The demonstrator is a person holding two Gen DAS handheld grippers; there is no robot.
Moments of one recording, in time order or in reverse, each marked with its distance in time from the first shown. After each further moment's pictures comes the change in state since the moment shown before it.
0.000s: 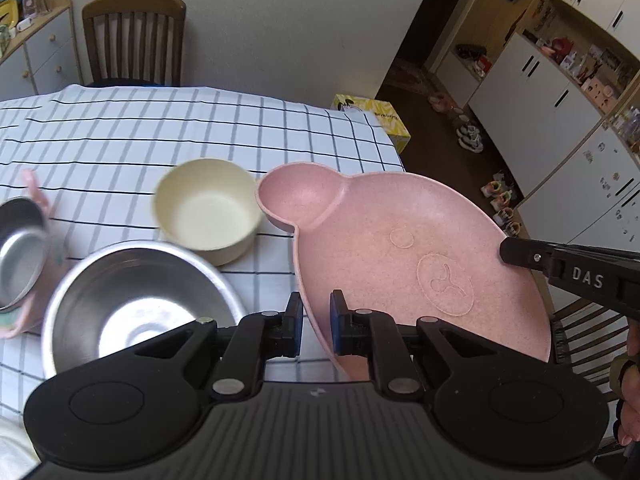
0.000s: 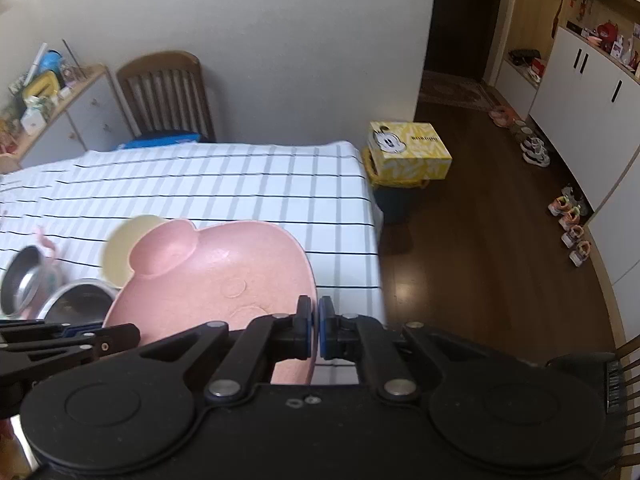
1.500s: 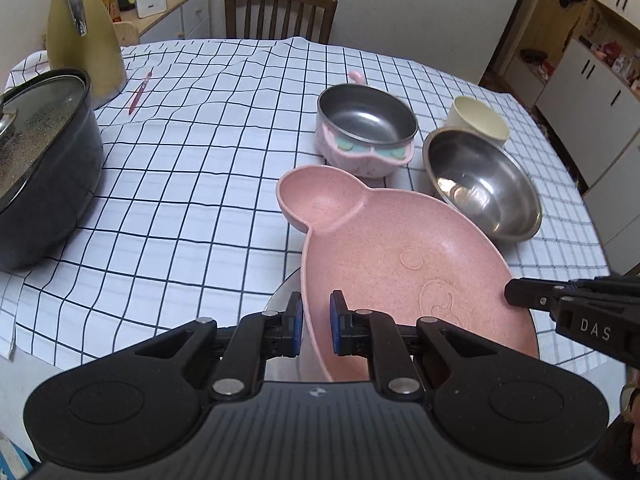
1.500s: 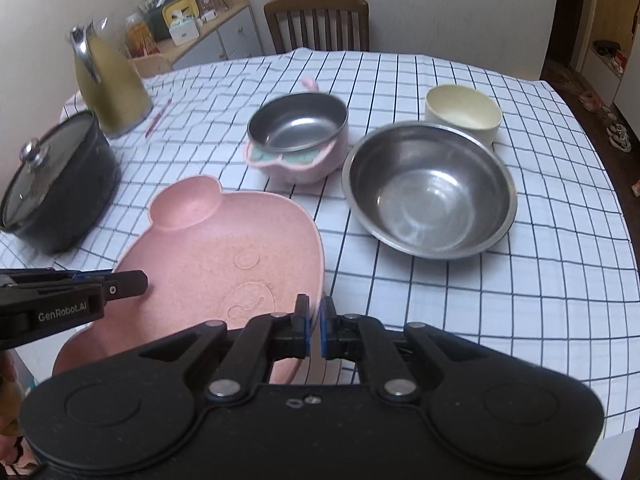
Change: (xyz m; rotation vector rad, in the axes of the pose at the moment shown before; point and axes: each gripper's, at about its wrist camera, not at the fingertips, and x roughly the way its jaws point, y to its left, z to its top) left arm -0.165 0.281 -0.169 -0.015 -0.016 0.189; right arm -0.050 0.319 -0.169 -0.074 0.090 0.186
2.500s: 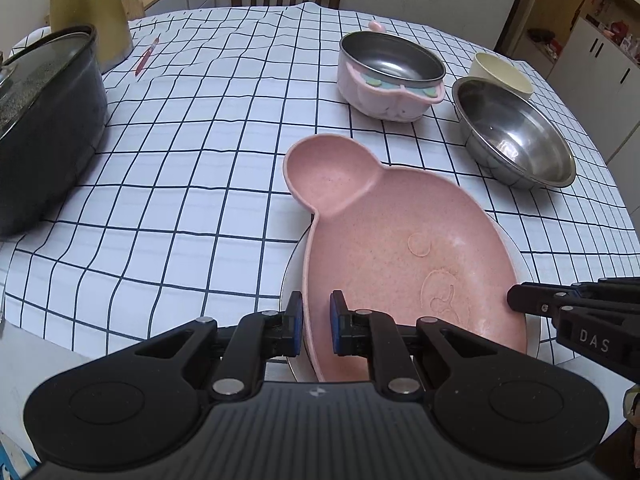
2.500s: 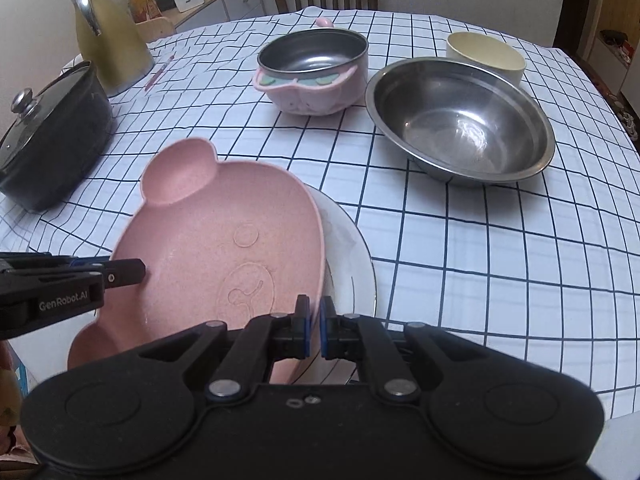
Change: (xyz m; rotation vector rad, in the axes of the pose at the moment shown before) left arm 0.033 0.017 -0.037 0.015 0.041 0.027; right arm 0.041 0.013 -0.045 -0.004 0.045 0.002
